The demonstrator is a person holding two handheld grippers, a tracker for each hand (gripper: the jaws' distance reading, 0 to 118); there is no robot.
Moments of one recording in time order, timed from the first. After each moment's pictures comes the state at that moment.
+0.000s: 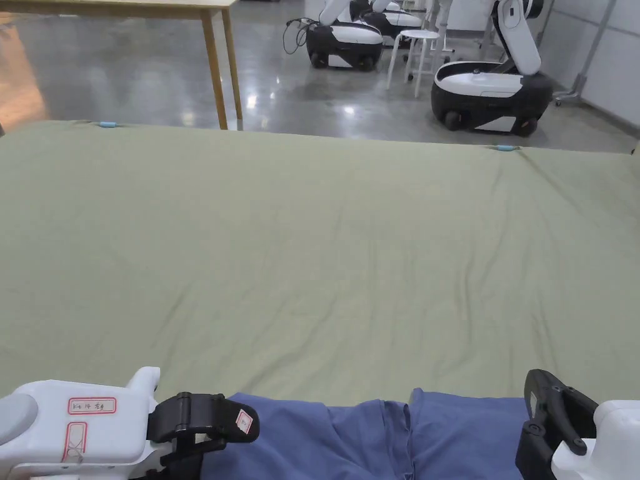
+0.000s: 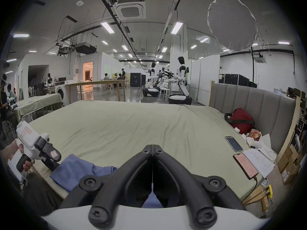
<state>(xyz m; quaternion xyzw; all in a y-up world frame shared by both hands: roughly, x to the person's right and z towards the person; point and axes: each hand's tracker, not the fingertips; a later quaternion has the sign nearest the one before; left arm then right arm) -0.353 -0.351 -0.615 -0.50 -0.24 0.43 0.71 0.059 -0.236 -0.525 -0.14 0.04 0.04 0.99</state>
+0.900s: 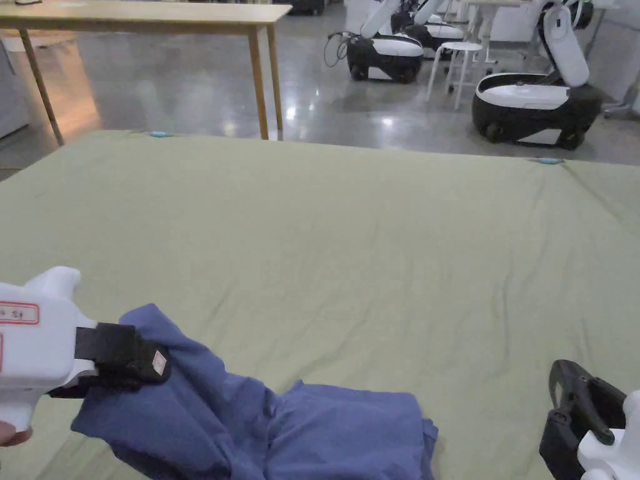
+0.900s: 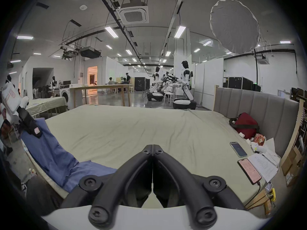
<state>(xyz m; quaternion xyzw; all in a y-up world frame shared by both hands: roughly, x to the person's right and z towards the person) -0.386 -0.182 -0.559 -0.45 -0.06 0.26 0.85 0.052 -0.225 -0.524 -0.12 0.06 0.04 0.99</state>
